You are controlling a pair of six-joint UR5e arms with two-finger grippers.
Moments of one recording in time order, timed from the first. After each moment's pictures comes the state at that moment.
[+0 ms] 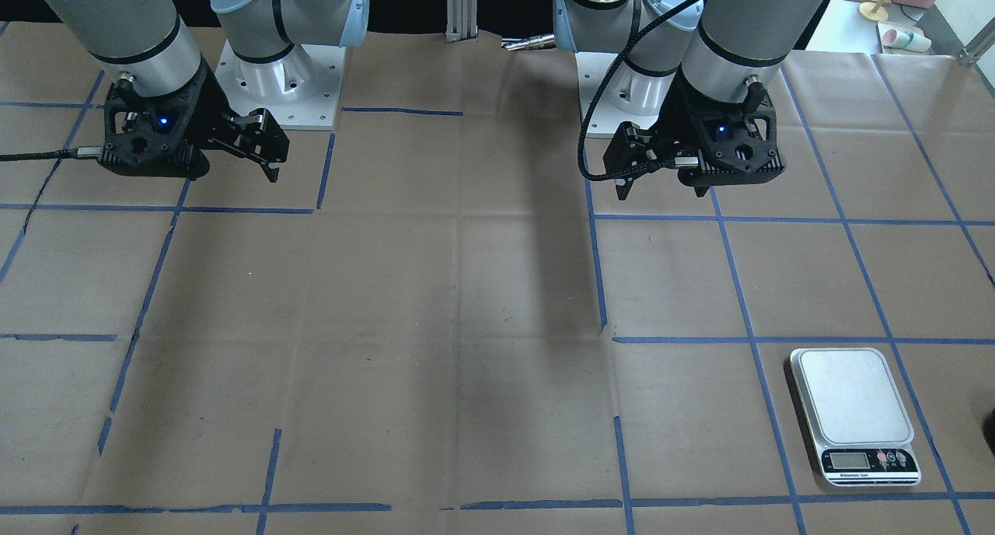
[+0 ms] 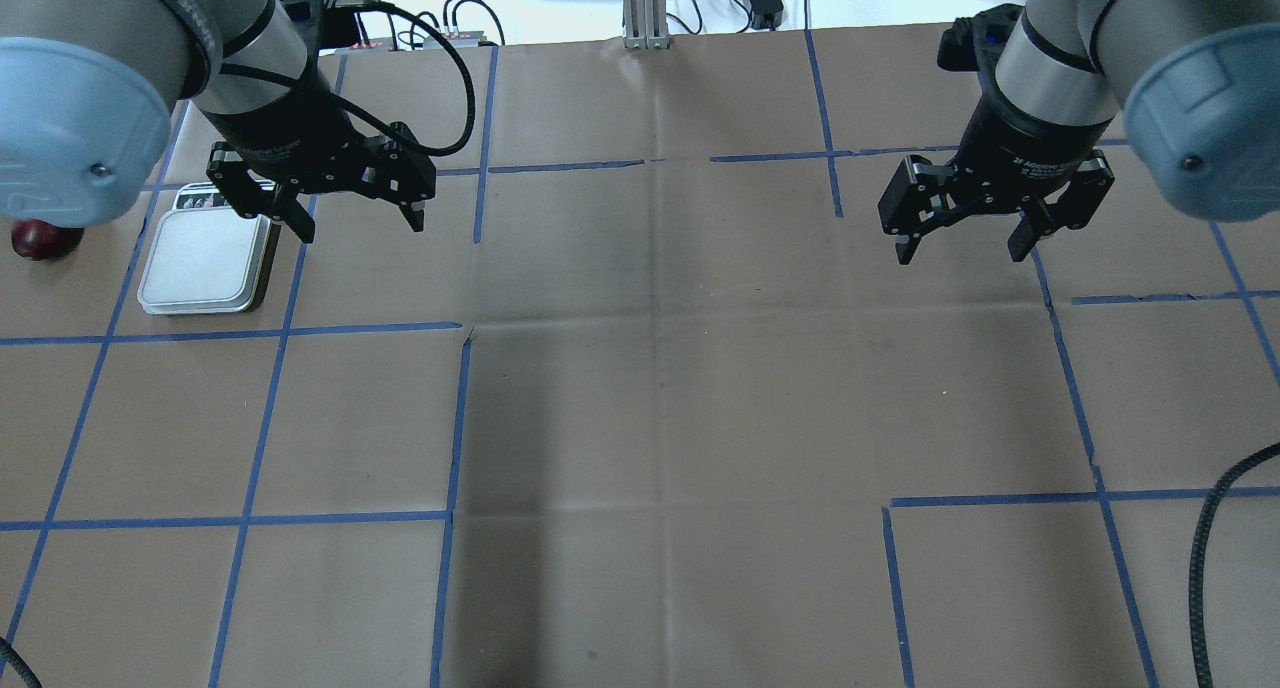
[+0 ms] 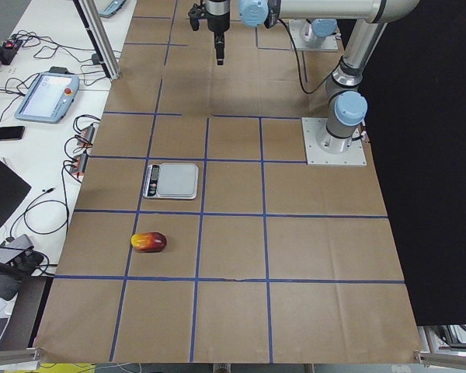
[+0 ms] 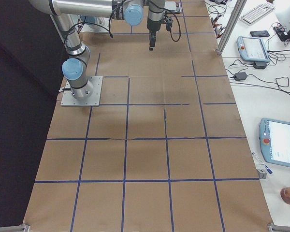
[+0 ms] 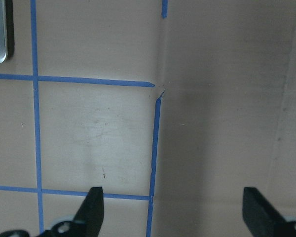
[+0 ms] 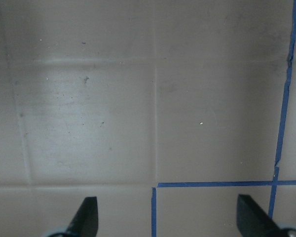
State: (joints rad) left arm -1.59 -1.59 -1.59 -1.54 1.57 -0.09; right arm 1.53 -1.60 1.68 -1.57 -1.56 -0.02
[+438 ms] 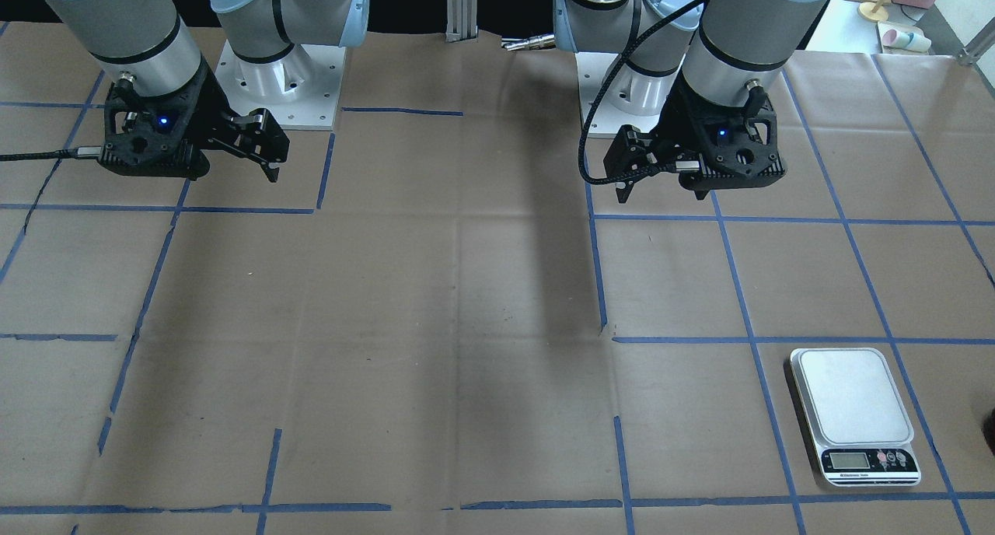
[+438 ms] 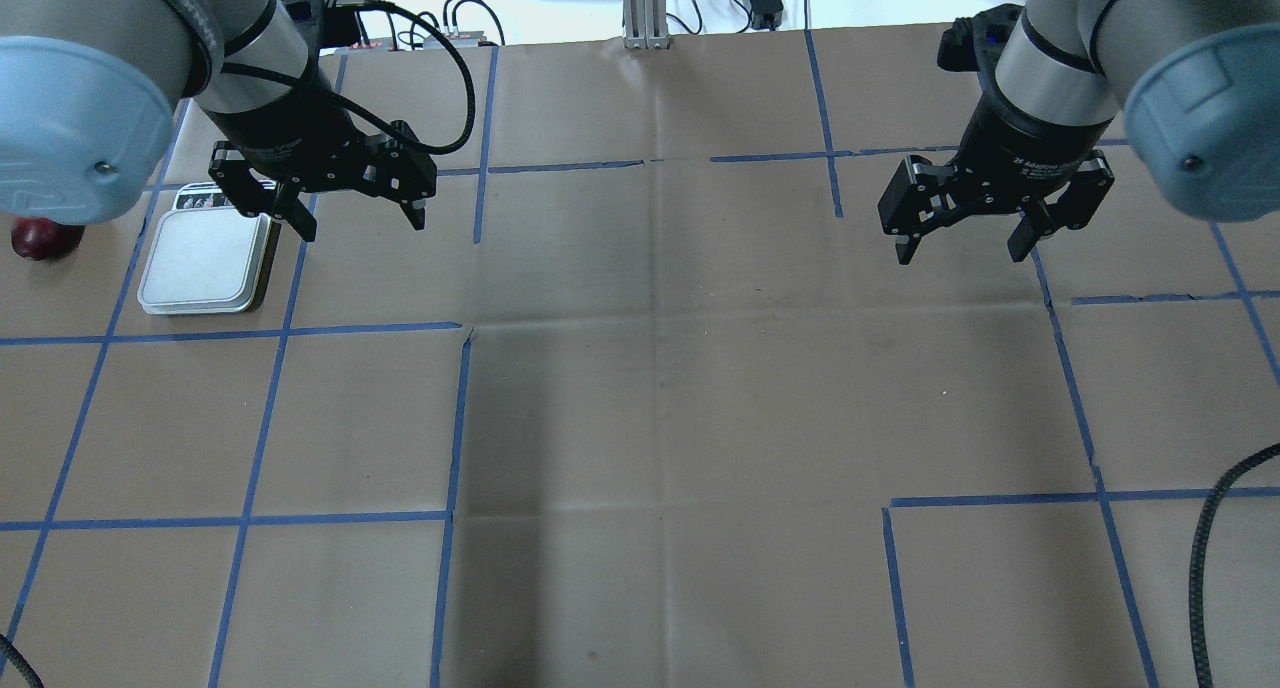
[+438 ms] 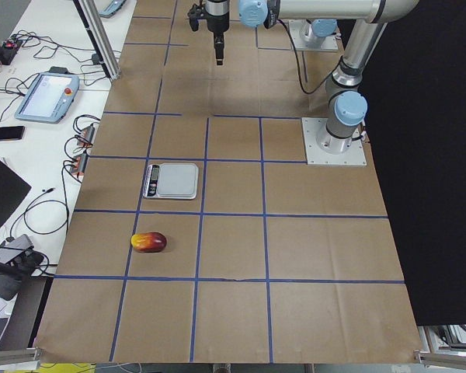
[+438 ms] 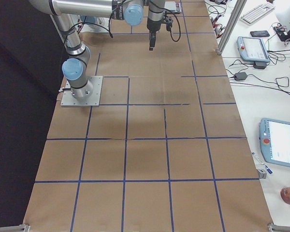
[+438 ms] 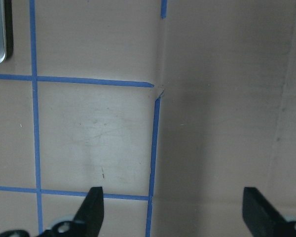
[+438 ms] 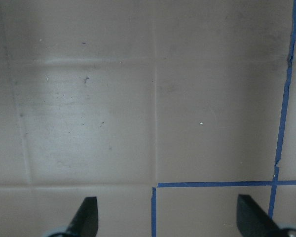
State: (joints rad) left arm -1.58 -1.60 -1.59 -1.53 1.57 -0.09; right arm 1.53 -1.60 1.68 -1.57 -1.56 -0.02
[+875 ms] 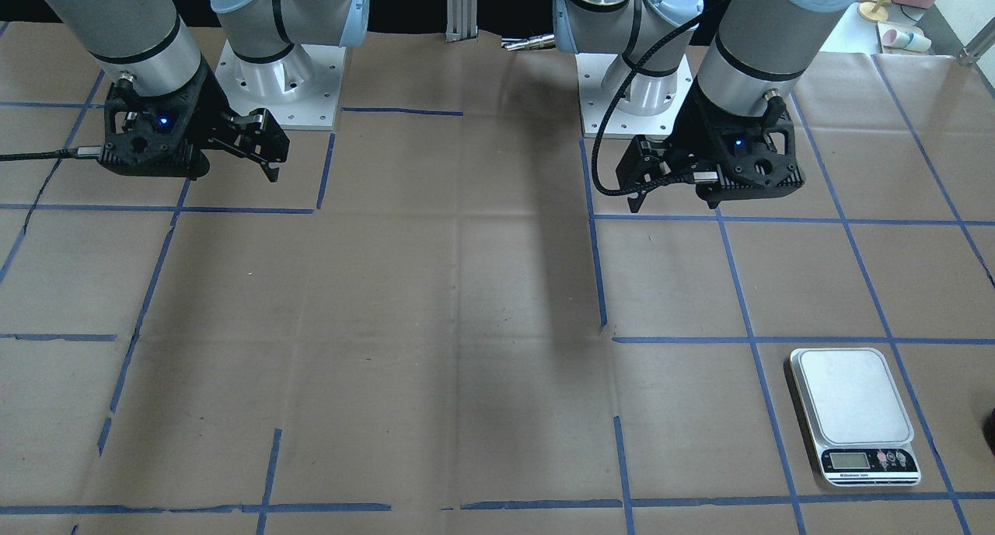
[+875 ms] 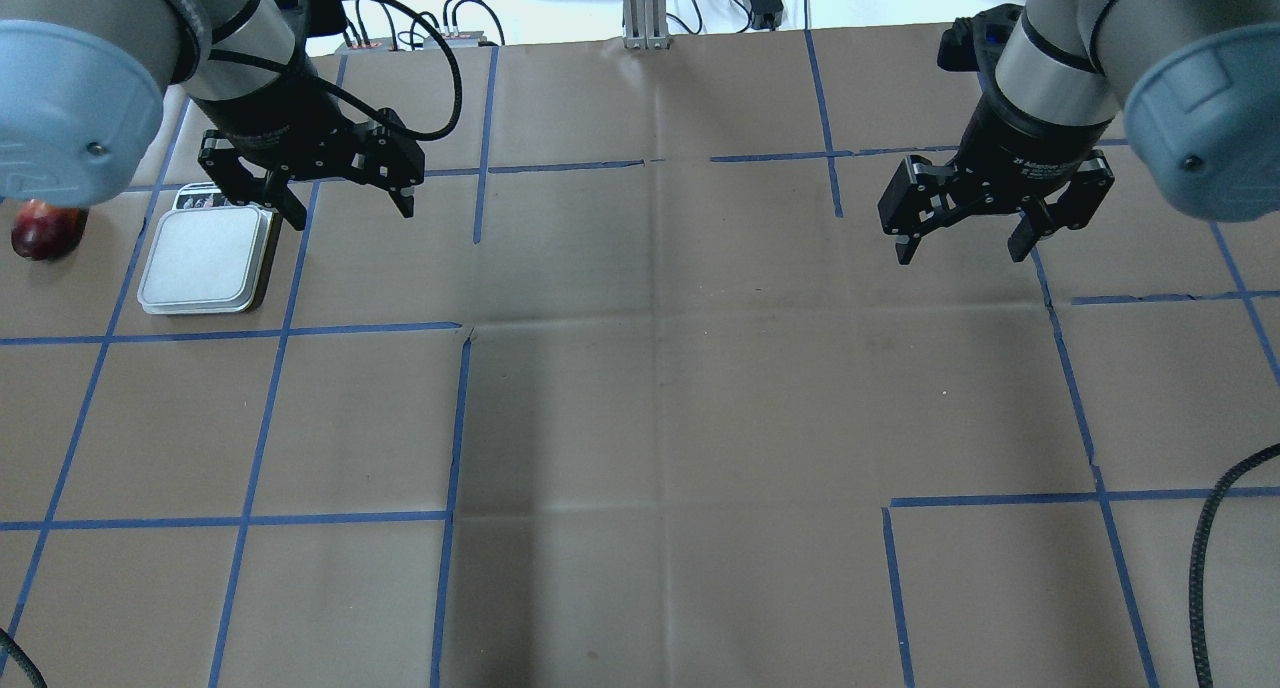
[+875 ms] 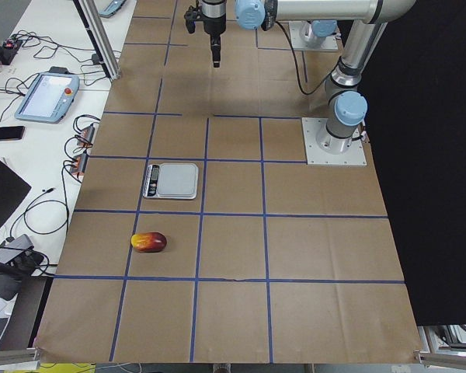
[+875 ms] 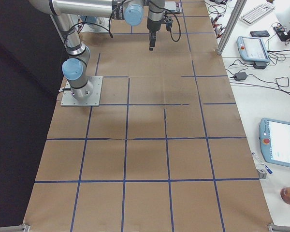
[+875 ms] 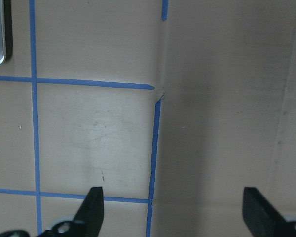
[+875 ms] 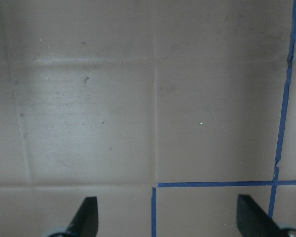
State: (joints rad) left arm -1.55 -1.62 -1.56 -1.53 1.57 -0.06; right arm 1.53 -1.60 1.68 -1.57 -1.56 -0.02
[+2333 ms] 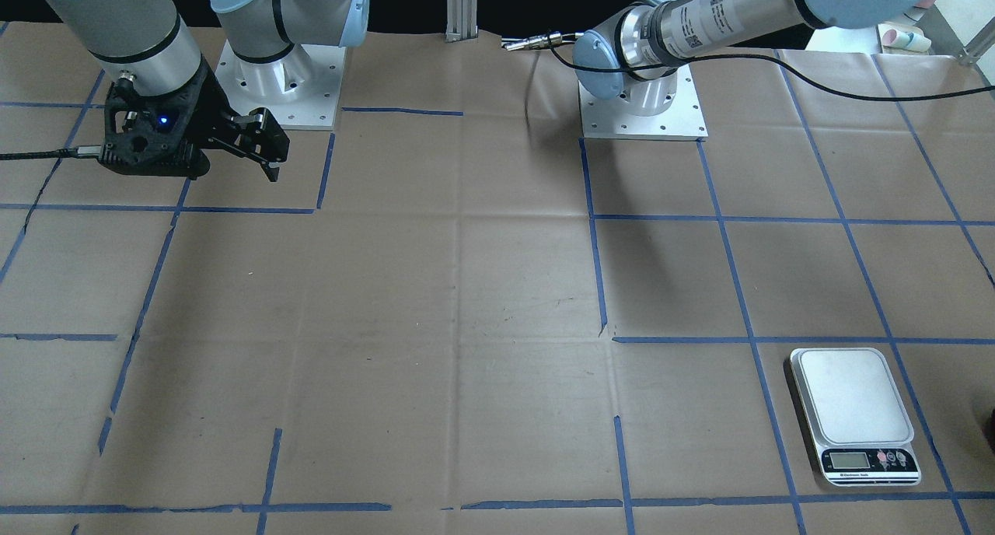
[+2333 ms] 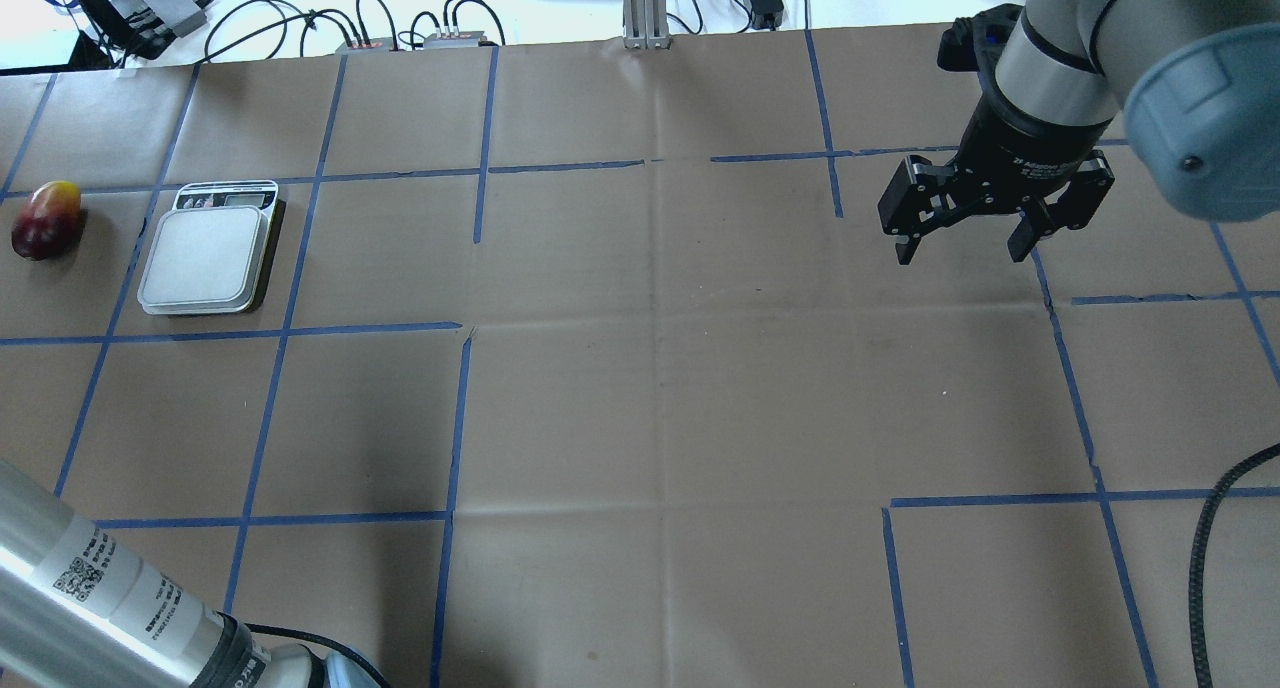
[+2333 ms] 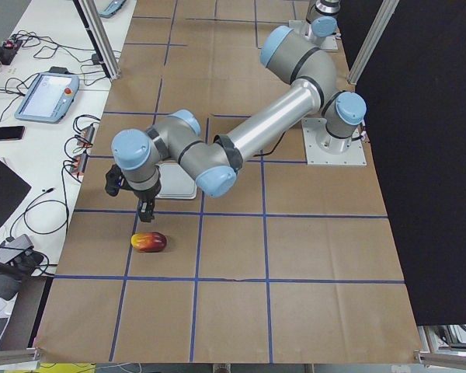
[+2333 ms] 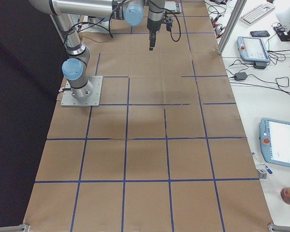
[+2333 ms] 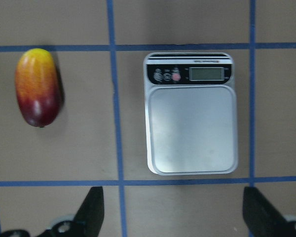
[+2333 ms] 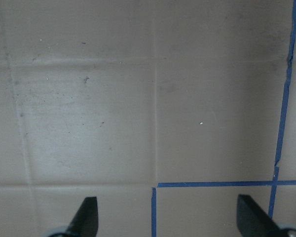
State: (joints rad) left arm -0.82 -2.36 -0.79 -1.51 1.51 0.83; right arm 1.53 -1.60 1.68 -1.57 -1.56 -0.02
